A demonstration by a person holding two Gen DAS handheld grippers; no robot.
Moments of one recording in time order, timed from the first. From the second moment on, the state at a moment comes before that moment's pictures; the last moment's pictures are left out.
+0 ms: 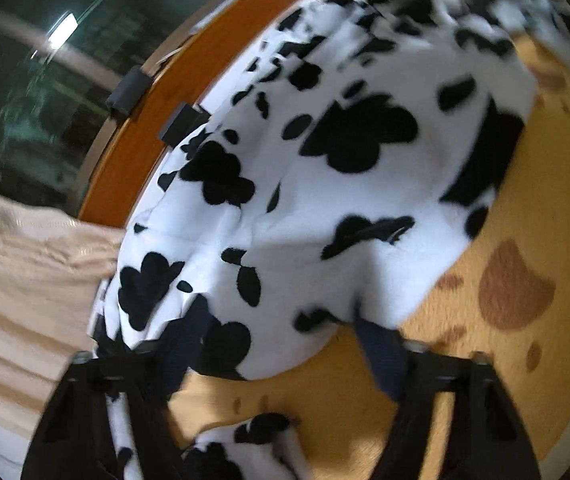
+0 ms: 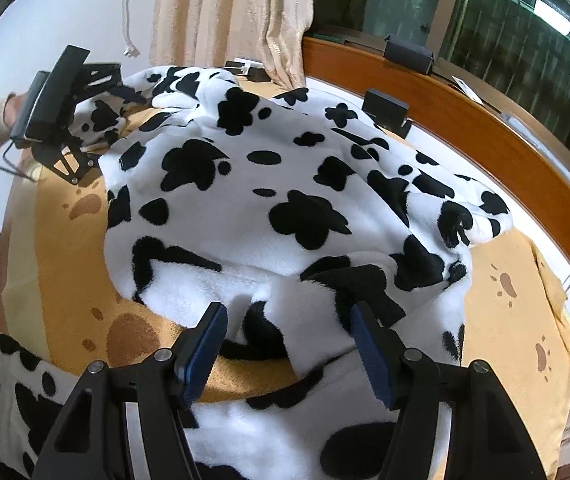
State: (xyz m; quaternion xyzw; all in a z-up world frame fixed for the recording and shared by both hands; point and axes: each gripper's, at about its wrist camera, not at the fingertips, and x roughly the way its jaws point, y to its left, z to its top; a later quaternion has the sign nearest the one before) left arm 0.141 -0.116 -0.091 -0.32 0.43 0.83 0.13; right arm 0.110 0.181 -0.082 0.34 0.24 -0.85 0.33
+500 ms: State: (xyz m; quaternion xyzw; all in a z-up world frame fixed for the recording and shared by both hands) left arm 0.140 -0.130 -0.060 -0.34 0.38 0.84 0.18; right arm 0.104 0.188 -0.088 0.36 0.23 -0.84 0.34
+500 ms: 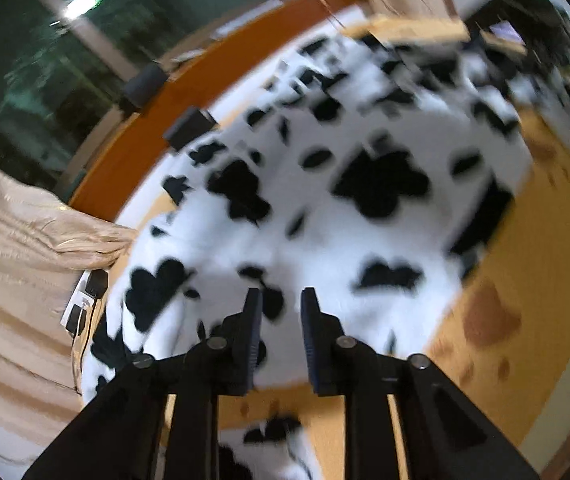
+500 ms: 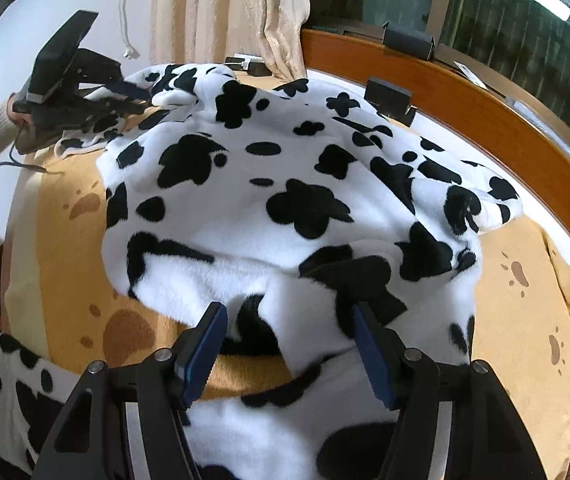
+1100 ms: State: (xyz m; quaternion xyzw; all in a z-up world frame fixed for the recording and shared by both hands) left arm 0.148 -0.115 -0.103 -0.33 0.53 0.75 0.21; right arm 0.095 0.180 -0.090 0.38 0.23 -0.84 0.33
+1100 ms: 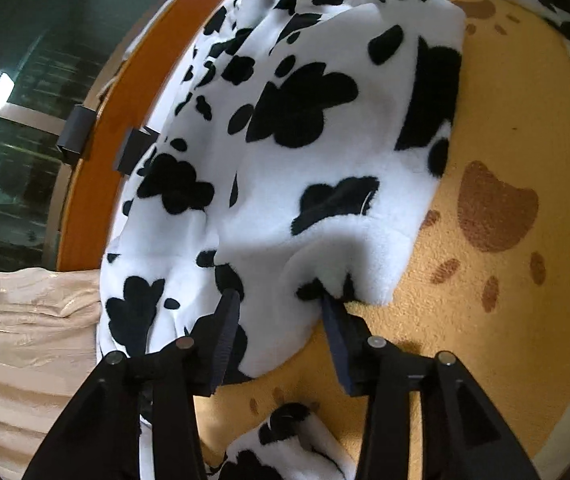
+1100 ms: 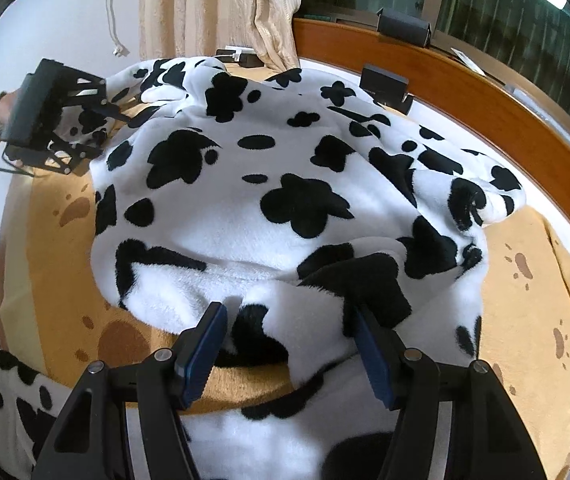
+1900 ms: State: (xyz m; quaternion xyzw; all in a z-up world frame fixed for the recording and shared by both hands) left arm 0.107 -0.125 -0.079 -0.38 0.33 0.84 0.21; right arm 0.084 0.197 -0.082 0.34 0.19 -0.88 0.29
